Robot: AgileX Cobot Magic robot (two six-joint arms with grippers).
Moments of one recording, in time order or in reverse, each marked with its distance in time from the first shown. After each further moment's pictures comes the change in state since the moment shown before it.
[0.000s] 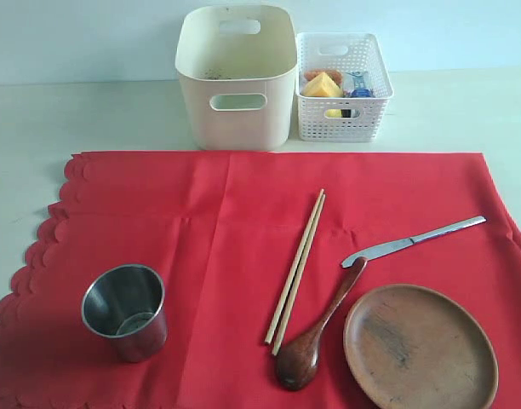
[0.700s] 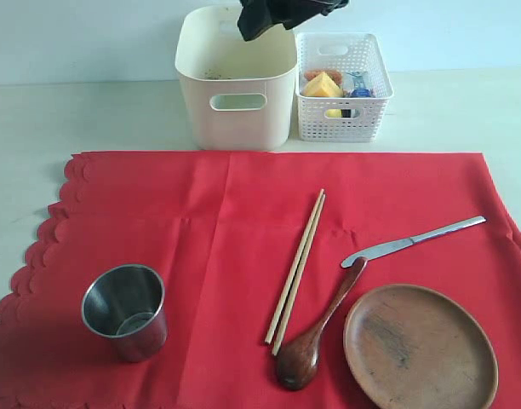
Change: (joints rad) left arm 0.000 0.000 0.000 0.000 0.000 0.000; right arm 0.015 -0.093 0.000 0.138 0.418 -0.233
